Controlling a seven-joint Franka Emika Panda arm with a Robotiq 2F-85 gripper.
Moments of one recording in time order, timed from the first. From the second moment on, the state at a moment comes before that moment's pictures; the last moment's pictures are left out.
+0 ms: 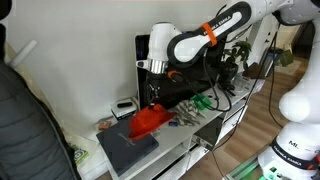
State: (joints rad) arm -0.48 0.38 1.29 -2.11 -0.27 2.31 -0.42
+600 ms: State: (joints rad) arm 0.01 0.33 0.80 -2.05 -0.38 2.44 -0.30
